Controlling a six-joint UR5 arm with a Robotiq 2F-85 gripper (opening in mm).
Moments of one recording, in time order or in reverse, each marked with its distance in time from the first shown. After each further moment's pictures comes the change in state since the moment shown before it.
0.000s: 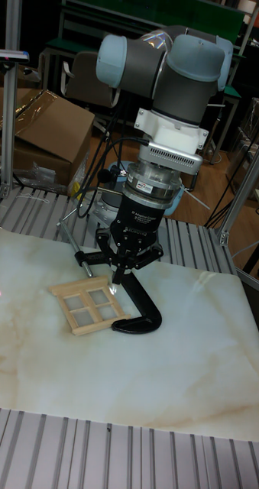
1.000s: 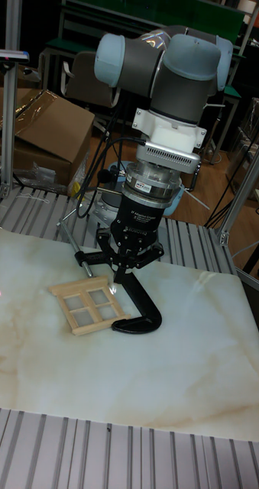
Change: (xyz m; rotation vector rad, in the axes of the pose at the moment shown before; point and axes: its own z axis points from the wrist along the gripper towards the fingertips) arm 0.003 0.003 0.001 -0.021 0.001 0.017
